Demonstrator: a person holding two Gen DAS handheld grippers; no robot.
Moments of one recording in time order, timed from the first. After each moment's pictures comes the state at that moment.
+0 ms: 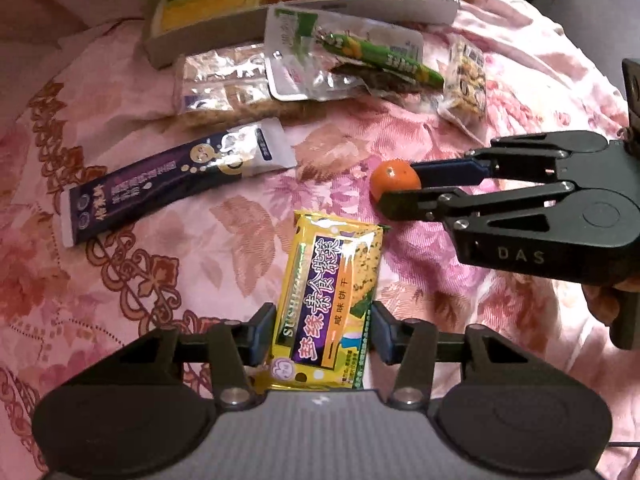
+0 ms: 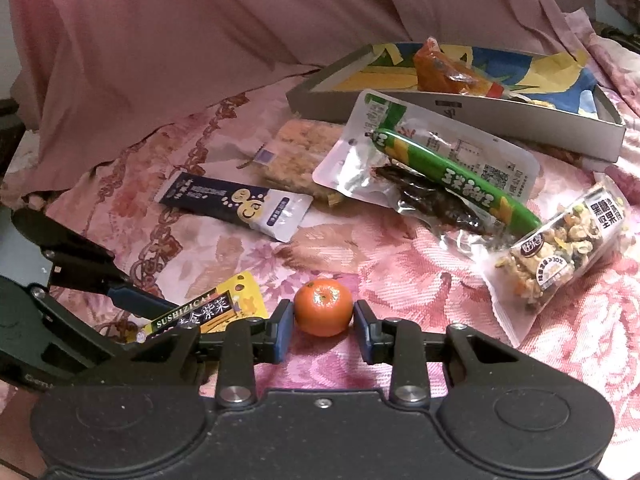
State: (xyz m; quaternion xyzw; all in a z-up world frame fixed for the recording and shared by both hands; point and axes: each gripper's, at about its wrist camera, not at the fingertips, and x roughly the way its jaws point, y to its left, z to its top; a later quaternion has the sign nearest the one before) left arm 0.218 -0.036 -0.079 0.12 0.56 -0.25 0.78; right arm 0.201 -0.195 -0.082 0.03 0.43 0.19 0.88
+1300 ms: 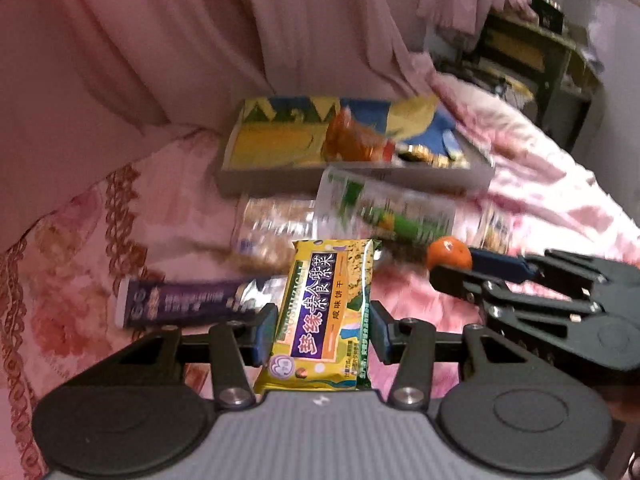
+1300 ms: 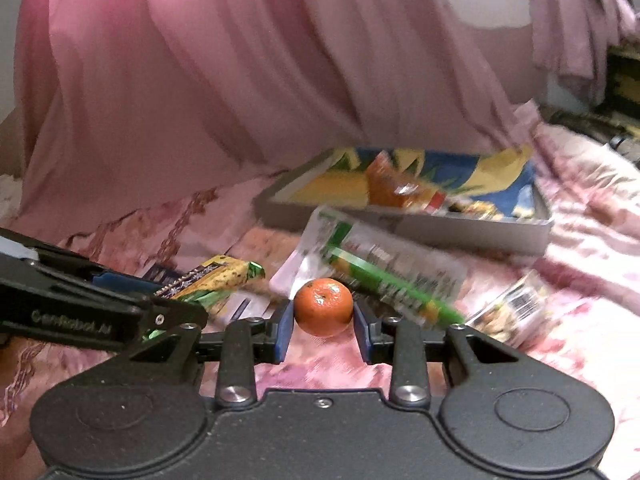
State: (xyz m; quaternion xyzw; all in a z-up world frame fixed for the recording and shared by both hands) left arm 0.223 -0.054 -0.029 0.02 0.40 -0.16 0.90; right arm 0.184 -0.217 -0.040 0.02 0.30 0.13 0.95
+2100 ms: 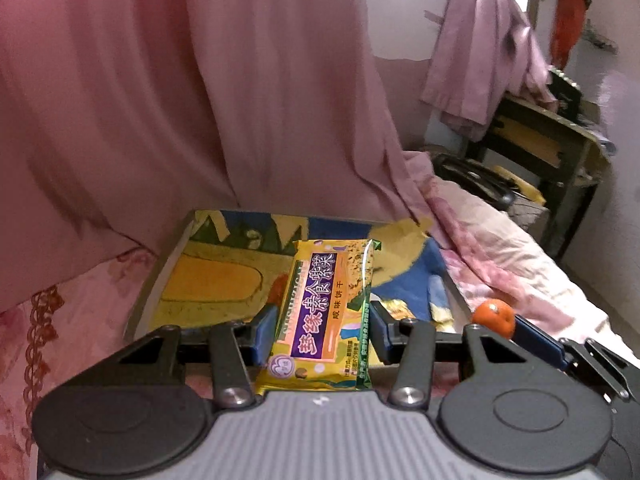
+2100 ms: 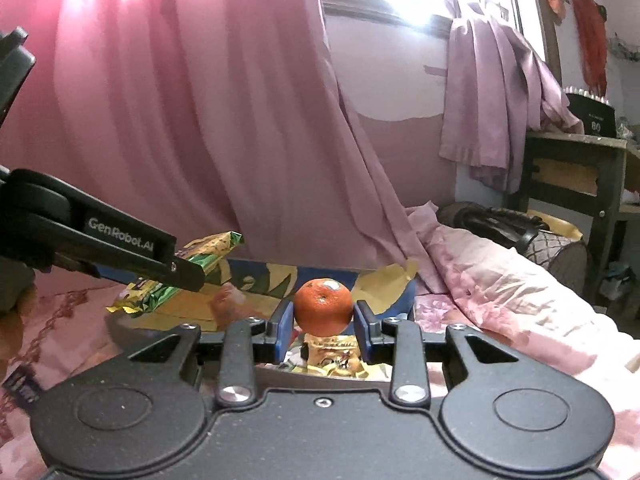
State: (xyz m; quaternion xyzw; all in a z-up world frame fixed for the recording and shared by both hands) left arm 0.351 -0.143 0.004 -0.04 0.32 -0.15 0.94; right arm 0.263 -0.298 -0.015 -0.01 0.17 0.01 0.99
